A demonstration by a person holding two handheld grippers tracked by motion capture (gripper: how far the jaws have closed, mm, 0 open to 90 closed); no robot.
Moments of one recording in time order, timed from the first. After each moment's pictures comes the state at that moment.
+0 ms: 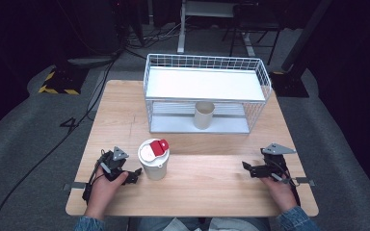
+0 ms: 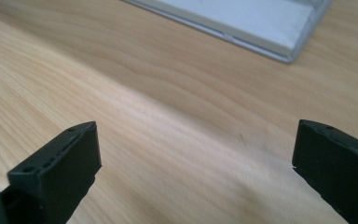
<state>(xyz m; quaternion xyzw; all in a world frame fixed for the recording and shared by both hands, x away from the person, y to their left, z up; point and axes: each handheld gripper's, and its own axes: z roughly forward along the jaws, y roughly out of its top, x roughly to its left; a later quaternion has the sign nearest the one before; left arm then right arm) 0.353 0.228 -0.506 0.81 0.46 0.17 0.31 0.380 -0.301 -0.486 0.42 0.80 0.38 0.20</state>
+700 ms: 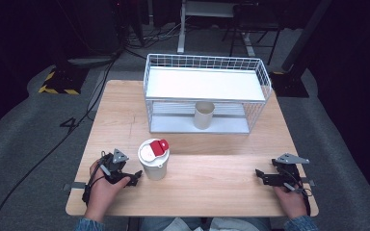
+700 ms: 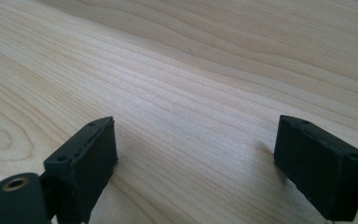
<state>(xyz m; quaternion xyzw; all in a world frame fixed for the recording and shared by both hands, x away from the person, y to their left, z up) 0.345 0.226 -0.506 0.82 0.46 0.16 0.32 0.359 -0.343 -0.505 0.45 0.80 0.35 0.20</state>
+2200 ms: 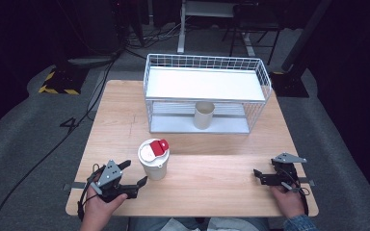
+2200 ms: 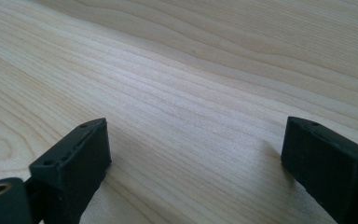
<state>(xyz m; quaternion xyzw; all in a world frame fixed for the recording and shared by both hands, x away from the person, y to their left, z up) 0.285 0.215 -0.470 0.77 0.37 0.18 0.49 0.361 -0.337 -0.505 0.46 0.79 0.34 0.20</state>
